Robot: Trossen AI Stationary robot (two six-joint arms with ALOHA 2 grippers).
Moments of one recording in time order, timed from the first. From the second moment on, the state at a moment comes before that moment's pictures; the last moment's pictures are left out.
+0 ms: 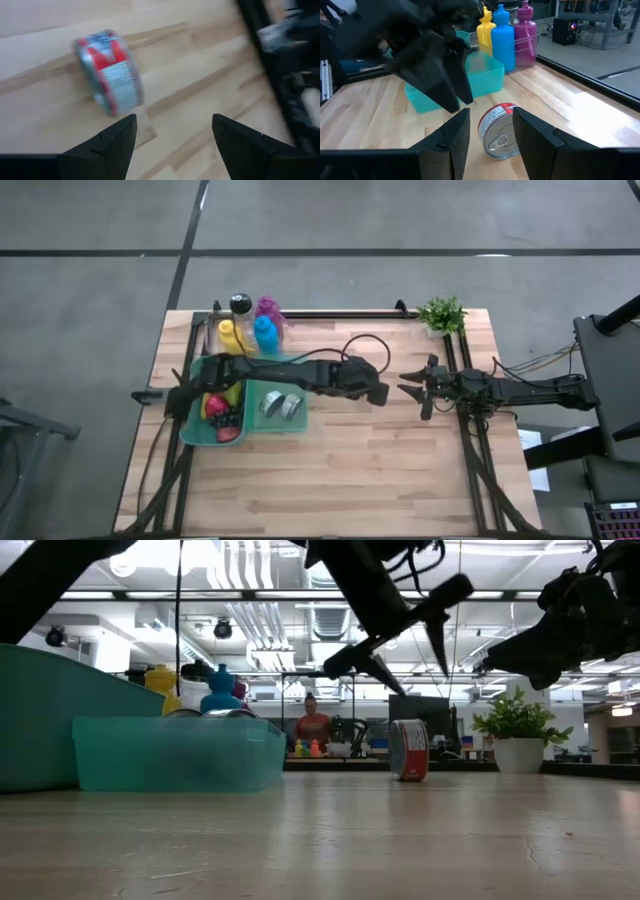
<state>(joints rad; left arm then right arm) 0.00 2.24 1.97 -0.65 -0.25 -1.12 -0.01 0.25 0.05 0.06 0.23 0.21</state>
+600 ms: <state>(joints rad) 0.04 2.38 2.16 -0.85 -0.32 -1.20 -0.01 0.25 0.05 0.06 0.23 0.21</state>
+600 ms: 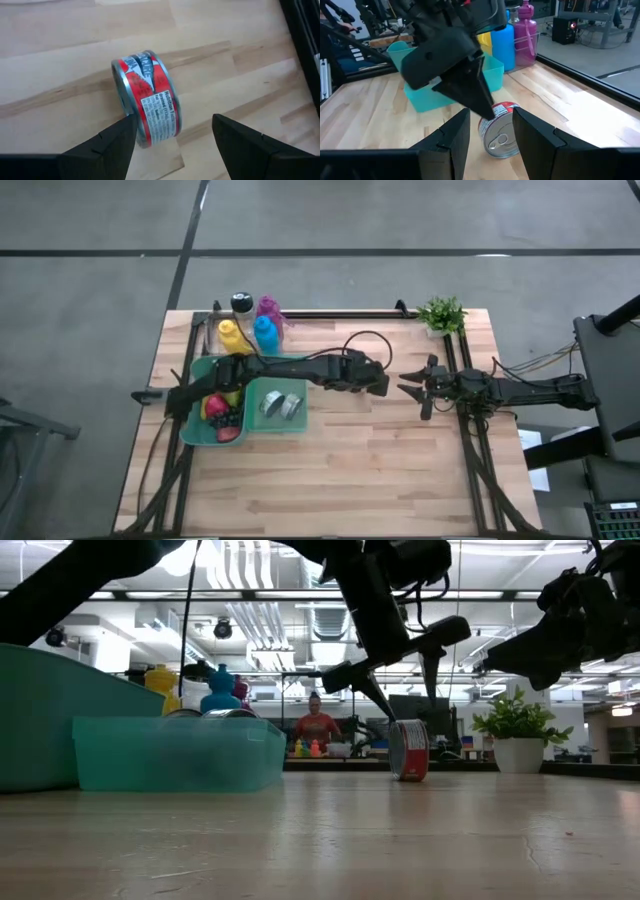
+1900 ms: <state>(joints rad) 0.07 2.38 1.96 -0.64 -0.29 -1.14 -0.01 0.25 0.05 0.06 0.24 0.21</state>
